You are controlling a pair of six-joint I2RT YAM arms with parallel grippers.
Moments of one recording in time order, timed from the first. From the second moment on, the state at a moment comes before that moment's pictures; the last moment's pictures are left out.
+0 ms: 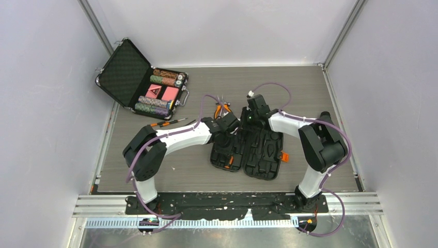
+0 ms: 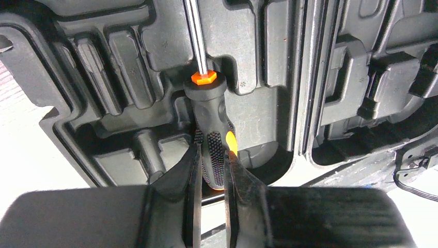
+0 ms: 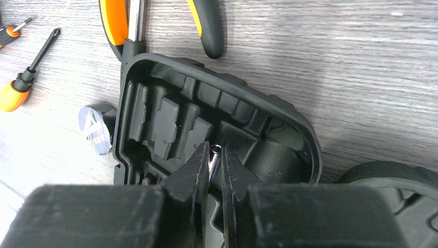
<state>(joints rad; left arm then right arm) -0.93 1.81 1.25 -0.62 0.08 -0.58 0.47 1.77 1.00 -0.13 -0.18 0.60</state>
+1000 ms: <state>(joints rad) -0.89 1.78 1.19 -0.53 0.15 -0.59 0.55 1.83 1.05 -0.16 0.02 0.63</state>
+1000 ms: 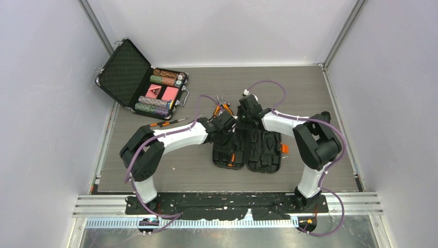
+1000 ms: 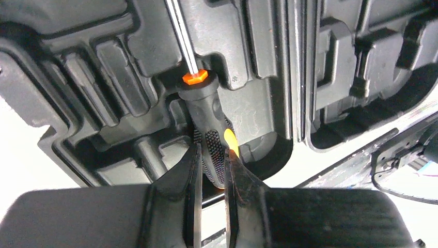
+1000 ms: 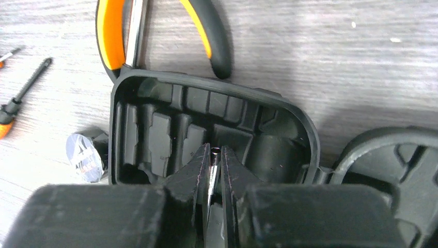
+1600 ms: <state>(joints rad) -0.86 1.78 1.16 -0.42 0.12 -0.61 0.56 1.92 1.02 0.13 0.00 0.68</state>
